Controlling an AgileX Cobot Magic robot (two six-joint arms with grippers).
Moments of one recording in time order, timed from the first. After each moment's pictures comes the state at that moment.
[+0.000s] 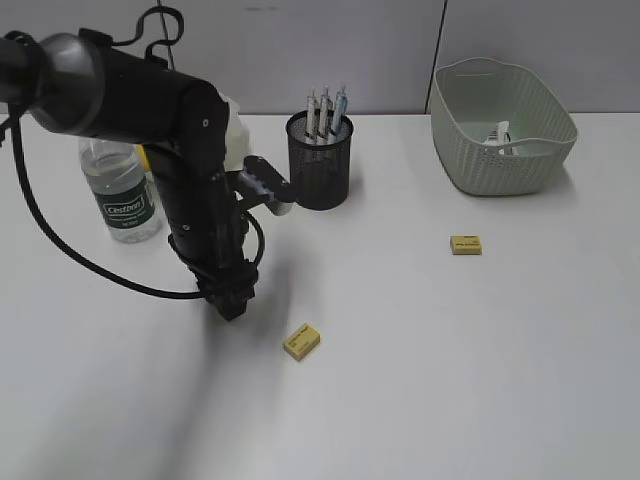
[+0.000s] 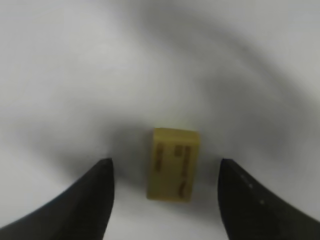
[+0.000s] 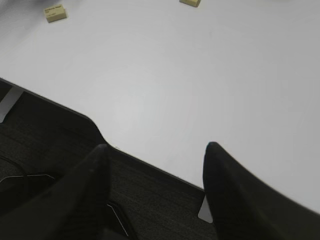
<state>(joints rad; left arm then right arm) -0.58 2.11 -1.41 0.01 0.88 0.39 0.53 0.18 -0.55 -0.06 1.16 0.05</state>
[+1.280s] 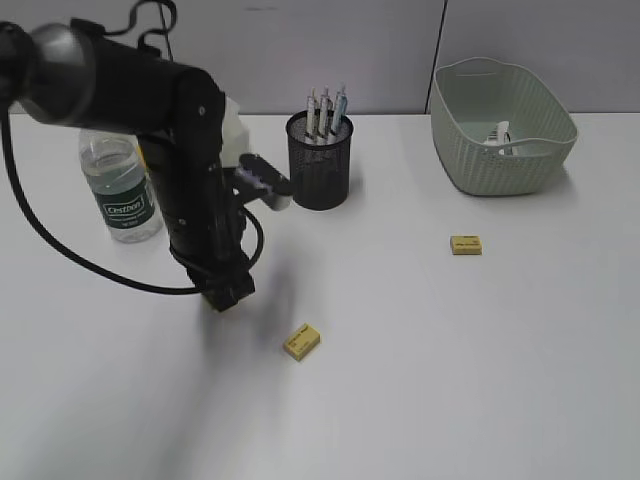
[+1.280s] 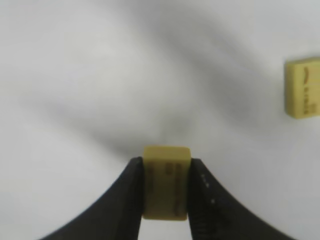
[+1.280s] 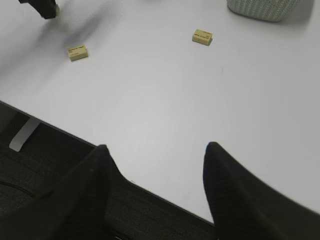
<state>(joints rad) -0.58 2.06 -1.41 -0.04 0.95 0.37 0.53 0.18 -0.55 -0.01 1.05 0.05</state>
